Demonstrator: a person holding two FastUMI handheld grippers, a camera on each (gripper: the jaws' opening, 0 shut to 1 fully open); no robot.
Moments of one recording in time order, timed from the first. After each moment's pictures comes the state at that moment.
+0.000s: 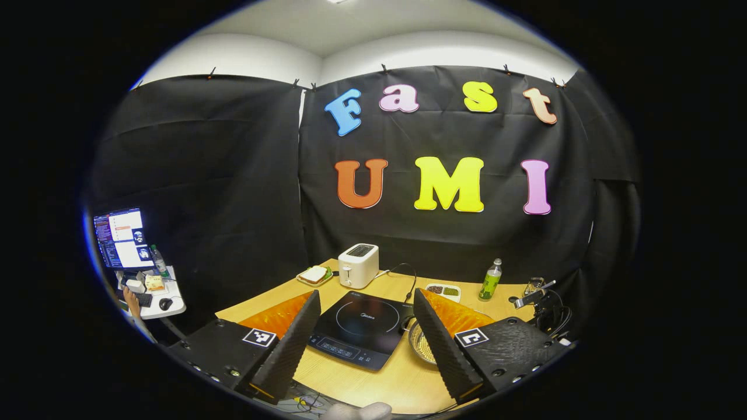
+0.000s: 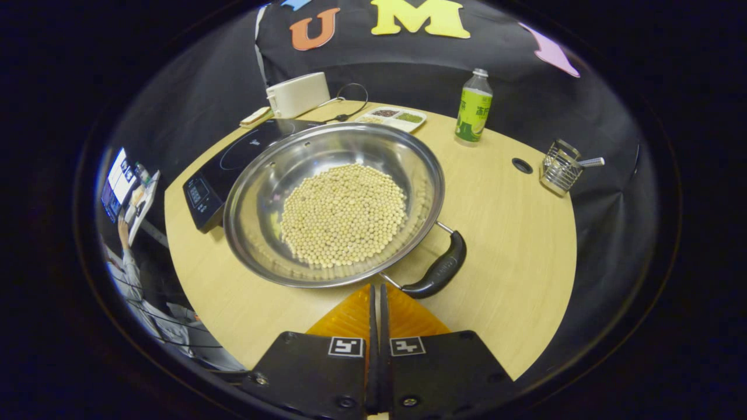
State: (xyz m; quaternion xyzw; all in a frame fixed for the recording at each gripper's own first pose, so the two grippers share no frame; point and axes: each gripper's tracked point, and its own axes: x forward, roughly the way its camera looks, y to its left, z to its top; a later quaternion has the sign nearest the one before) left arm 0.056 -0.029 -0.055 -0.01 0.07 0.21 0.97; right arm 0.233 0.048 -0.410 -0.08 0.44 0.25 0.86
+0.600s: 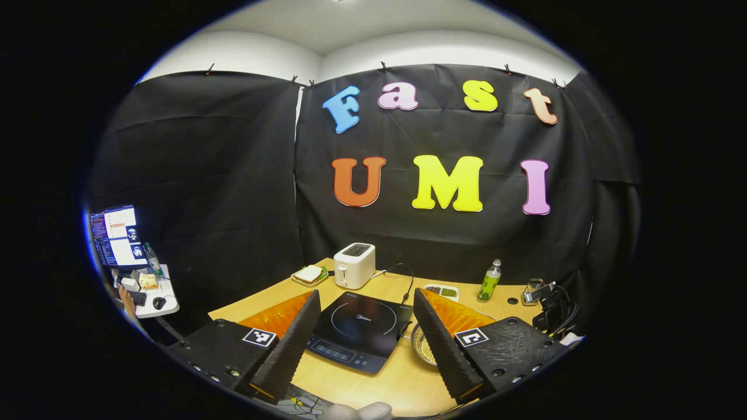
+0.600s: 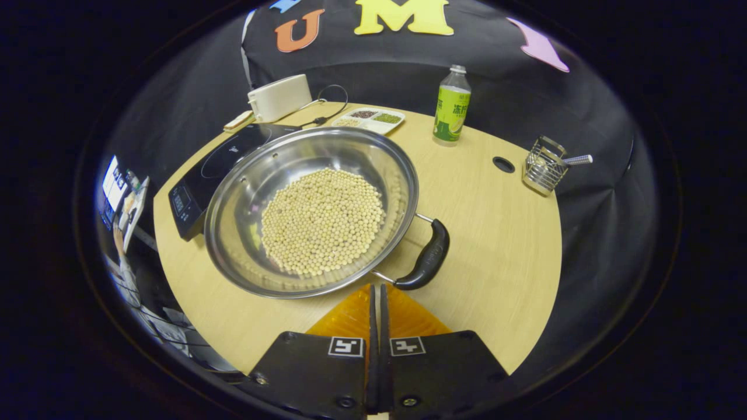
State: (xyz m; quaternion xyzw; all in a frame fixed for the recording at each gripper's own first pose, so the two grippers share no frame) left arm 0.068 -0.022 -0.058 -0.02 0.07 0.20 0.98; right arm 0.255 0.025 -0.406 -0.08 0.44 0.22 0.86
